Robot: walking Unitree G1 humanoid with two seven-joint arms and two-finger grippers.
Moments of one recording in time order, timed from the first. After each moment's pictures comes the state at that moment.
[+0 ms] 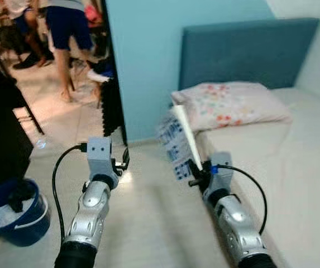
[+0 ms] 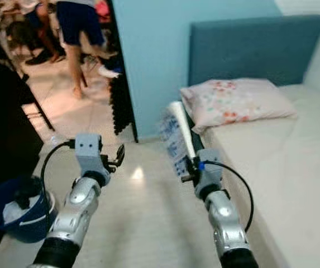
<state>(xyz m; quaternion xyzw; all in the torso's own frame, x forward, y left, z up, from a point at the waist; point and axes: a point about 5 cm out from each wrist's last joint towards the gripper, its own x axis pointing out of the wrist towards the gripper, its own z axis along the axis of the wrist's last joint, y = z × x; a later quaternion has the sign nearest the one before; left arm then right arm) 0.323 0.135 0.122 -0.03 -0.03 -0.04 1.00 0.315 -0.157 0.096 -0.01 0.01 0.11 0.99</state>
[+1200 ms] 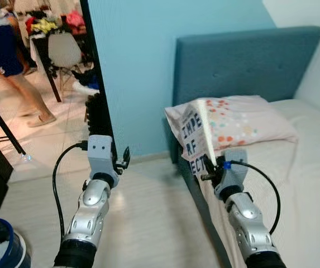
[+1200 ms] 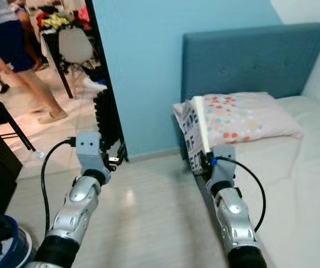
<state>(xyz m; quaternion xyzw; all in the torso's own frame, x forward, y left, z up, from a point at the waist) 0.326 0.139 0.122 -0.03 -0.04 -0.04 1.00 0.315 -0.164 0.097 0.00 0.00 0.08 1.00</state>
